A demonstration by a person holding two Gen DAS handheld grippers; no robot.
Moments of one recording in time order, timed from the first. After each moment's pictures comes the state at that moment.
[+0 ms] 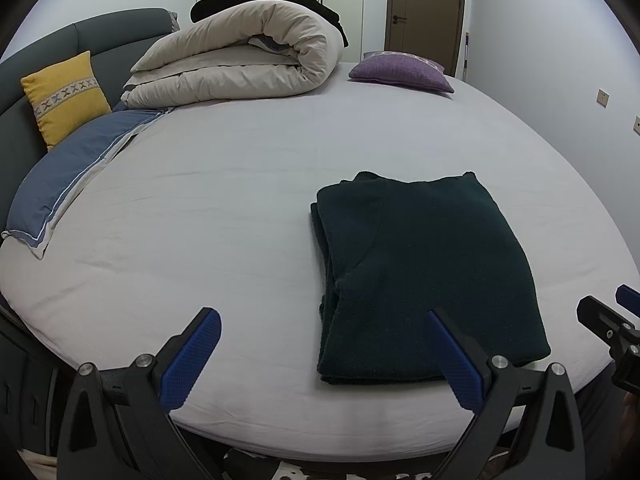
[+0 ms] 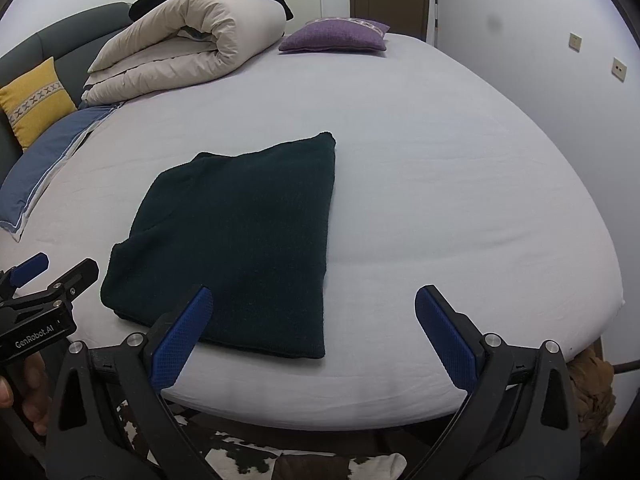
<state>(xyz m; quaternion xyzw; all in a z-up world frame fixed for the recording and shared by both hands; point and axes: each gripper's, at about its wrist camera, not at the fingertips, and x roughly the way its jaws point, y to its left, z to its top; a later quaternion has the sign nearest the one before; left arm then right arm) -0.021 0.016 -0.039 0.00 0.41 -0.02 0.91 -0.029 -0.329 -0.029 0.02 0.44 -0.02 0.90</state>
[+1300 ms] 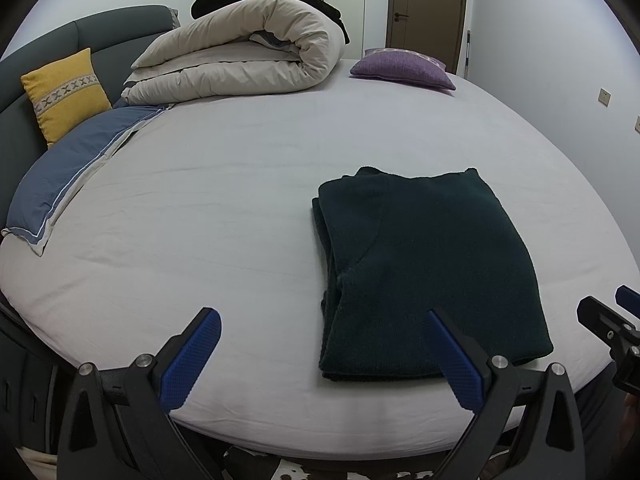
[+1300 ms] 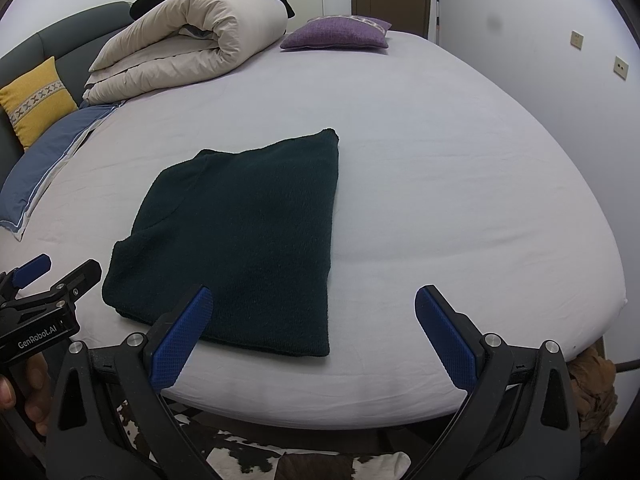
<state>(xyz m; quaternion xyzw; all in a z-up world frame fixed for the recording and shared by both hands) -0.021 0.018 -0.043 0.00 0.41 -0.02 0.91 -0.029 -0.328 -0.030 0.02 0.44 -0.02 0.90</state>
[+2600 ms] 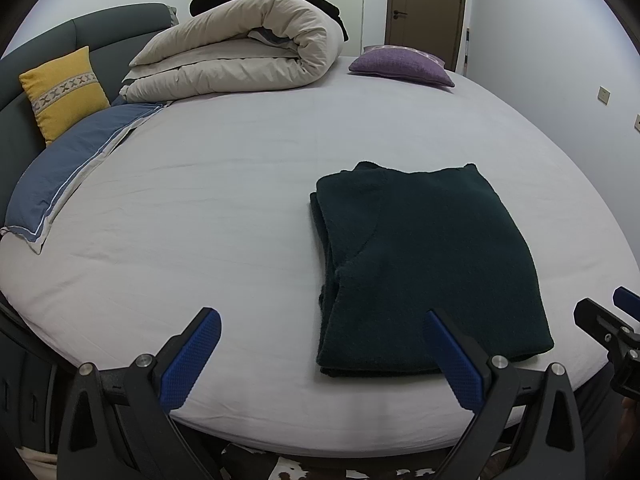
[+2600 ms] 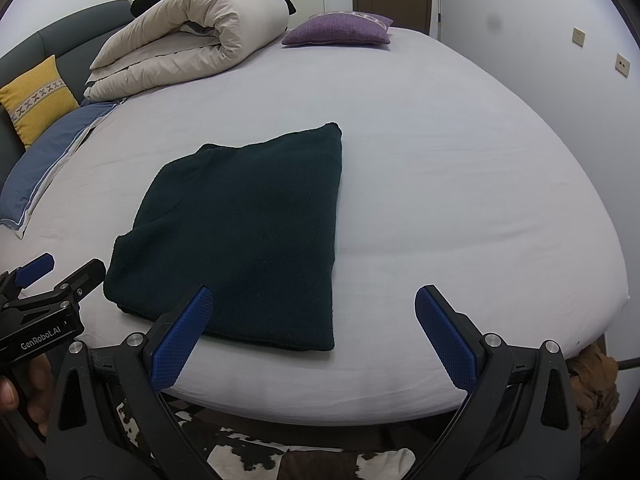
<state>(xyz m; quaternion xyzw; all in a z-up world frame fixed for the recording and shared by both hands) -0.025 0.020 -0.048 0.00 0.42 -0.02 0.91 -0.032 -0.327 -0.037 0.02 0.44 -0.01 0.90</state>
